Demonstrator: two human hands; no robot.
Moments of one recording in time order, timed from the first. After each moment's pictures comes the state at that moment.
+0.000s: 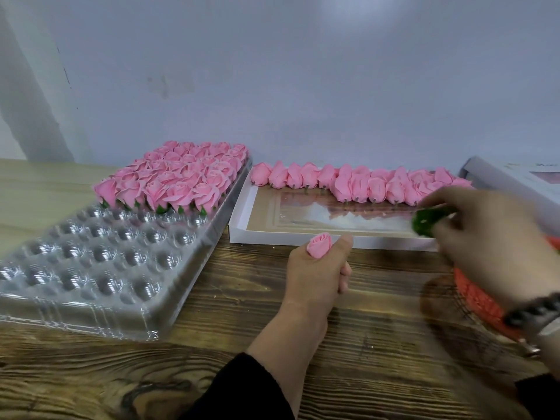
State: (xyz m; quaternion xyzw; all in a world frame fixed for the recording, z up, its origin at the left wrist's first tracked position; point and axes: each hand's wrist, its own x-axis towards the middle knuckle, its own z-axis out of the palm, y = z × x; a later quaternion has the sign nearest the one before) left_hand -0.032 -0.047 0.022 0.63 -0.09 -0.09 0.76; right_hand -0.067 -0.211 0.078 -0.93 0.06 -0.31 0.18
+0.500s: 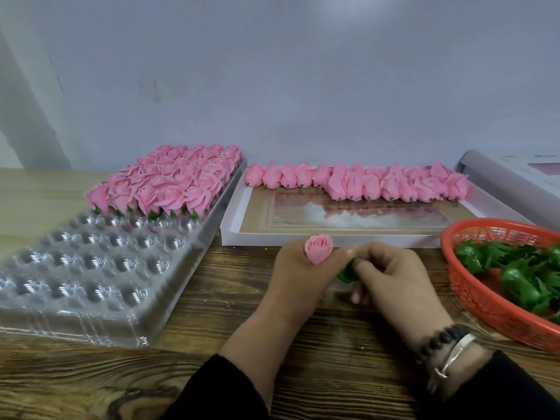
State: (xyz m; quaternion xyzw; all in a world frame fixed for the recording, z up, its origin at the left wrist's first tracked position) left_hand -0.025 -0.038 0.022 0.71 -0.22 0.00 0.67; right_hand -0.059 -0.160 0.017 -0.81 0.07 -0.16 0.56
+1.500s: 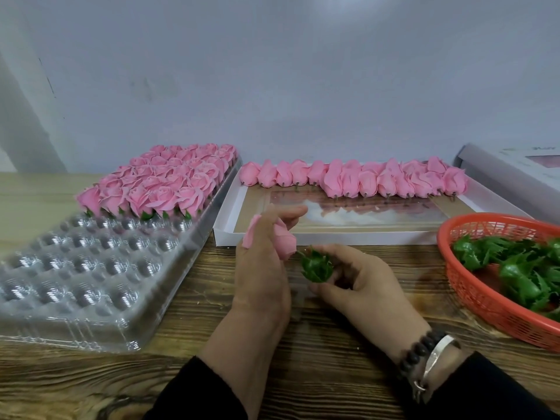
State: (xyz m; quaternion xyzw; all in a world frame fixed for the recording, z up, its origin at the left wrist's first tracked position) left_hand -0.018 -0.035 0.035 0.50 -0.07 0.06 0.86; right_hand -0.061 -0.144 0.015 -0.83 -0.04 -0.12 0.54
